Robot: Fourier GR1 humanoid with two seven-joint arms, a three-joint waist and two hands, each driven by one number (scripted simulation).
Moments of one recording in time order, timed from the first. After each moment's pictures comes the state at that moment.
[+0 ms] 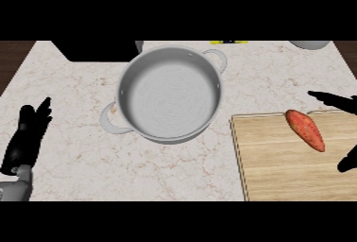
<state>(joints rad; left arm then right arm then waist) -0.08 0.39 0.04 -1.46 -0.08 0.15 0.40 -0.30 -0.71 -0.04 -1.37 0.19 0.76 0.17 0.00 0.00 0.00</state>
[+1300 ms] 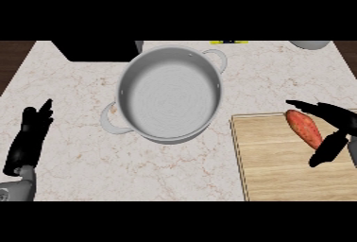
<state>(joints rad) -0.09 0.31 0.13 -1.45 -0.16 0.08 0.37 -0.37 -0.54 -0.04 -1.10 0.51 0.73 0.01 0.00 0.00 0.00</state>
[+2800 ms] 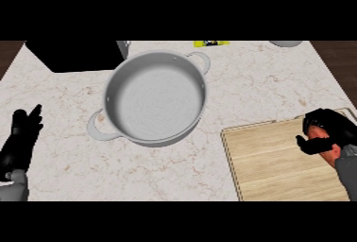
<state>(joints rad) -0.07 0.29 0.21 -1.43 -0.20 0.06 0.38 -0.26 -0.43 -0.10 -1.19 0.80 0.30 0.19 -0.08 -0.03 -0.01</state>
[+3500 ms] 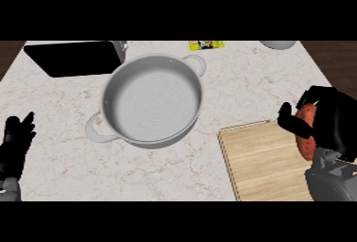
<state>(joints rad) -0.02 0.31 0.23 -1.44 -0.20 0.06 0.38 -0.25 -0.23 0.06 -1.80 1.17 0.02 0.75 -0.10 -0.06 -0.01</state>
